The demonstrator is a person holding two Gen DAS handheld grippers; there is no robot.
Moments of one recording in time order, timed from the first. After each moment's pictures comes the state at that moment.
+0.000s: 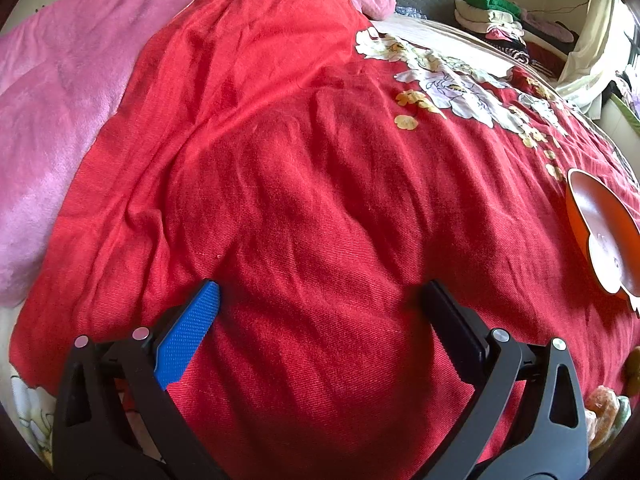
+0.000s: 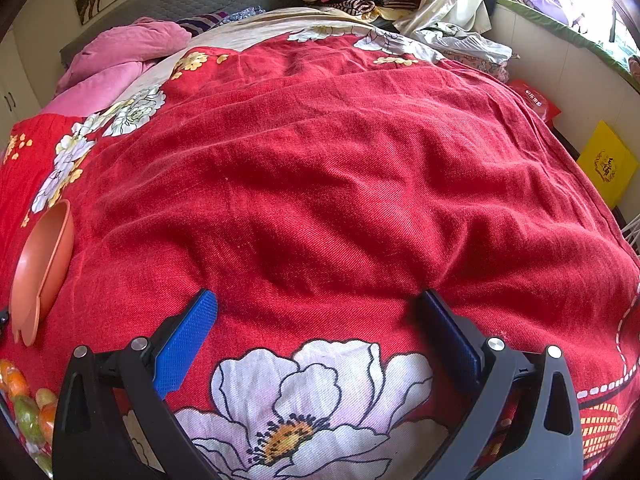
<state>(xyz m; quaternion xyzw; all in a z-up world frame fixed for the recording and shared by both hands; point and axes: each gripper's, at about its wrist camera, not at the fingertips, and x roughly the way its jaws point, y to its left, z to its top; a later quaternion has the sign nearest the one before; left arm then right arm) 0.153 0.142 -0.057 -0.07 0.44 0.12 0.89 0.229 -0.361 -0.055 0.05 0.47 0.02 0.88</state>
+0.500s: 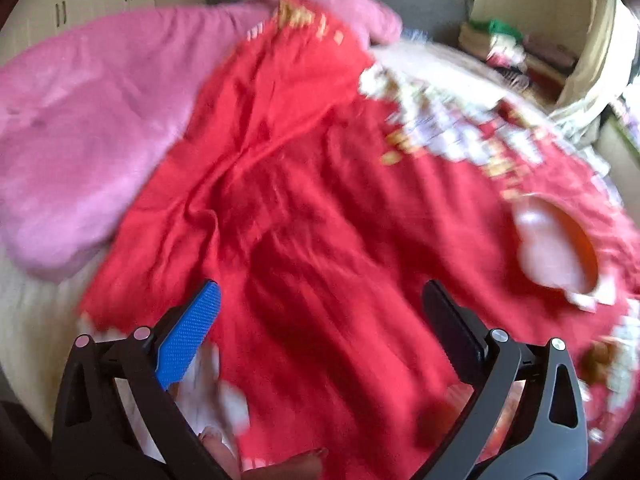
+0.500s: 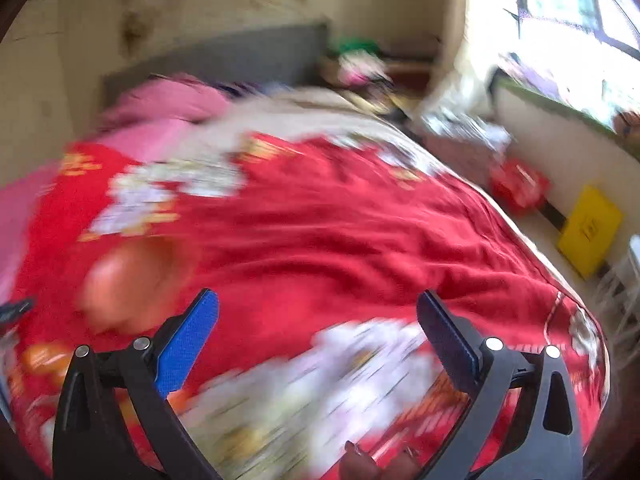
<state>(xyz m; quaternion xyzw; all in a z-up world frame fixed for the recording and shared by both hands) 0.090 0.118 0.009 -0.09 0.40 0.13 0.90 0.076 -0.288 0.047 0.01 0.31 0.09 0.95</state>
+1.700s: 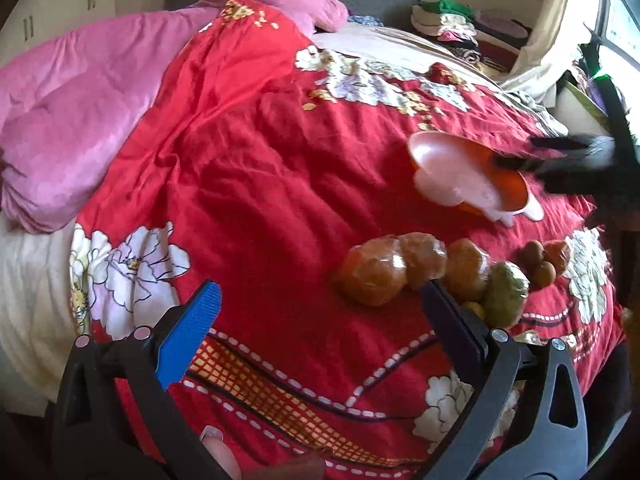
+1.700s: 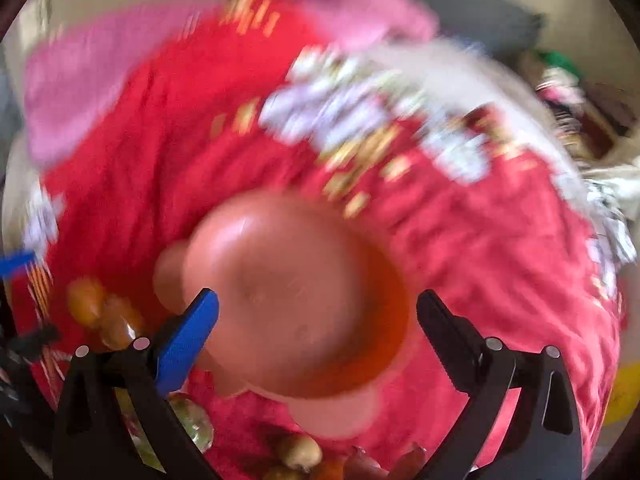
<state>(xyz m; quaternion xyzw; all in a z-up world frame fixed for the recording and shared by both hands) 0.029 0.058 0.002 -0.06 0.43 0.06 0.90 0.173 -0.129 0.042 -0.15 0.39 0.27 0.87</state>
